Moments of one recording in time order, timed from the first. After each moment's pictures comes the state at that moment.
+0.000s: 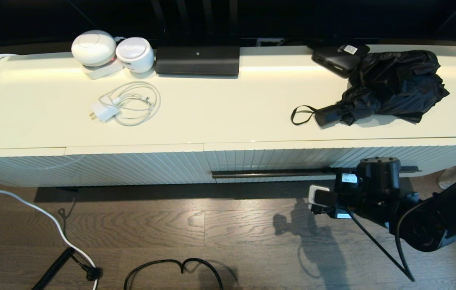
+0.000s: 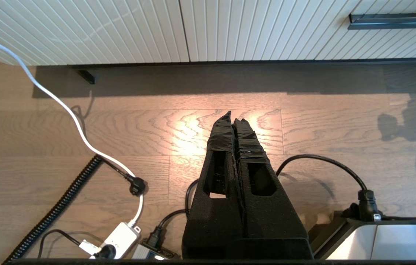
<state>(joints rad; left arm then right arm) 0.00 0.00 0.00 -0.01 0.00 -0.01 0.26 2.01 -0.76 -0.82 -0.06 -1.28</state>
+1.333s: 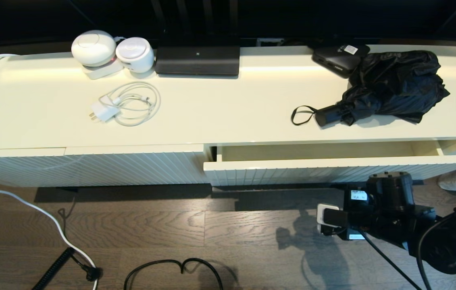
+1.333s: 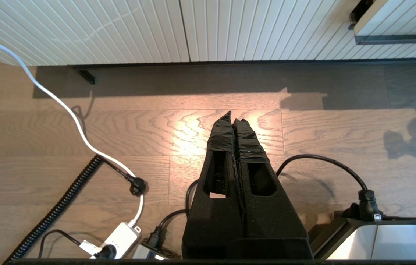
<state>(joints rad) 0.00 0.00 0.00 -0.01 0.00 -0.01 0.27 1.93 -0.57 -0.77 -0.07 -1.27</state>
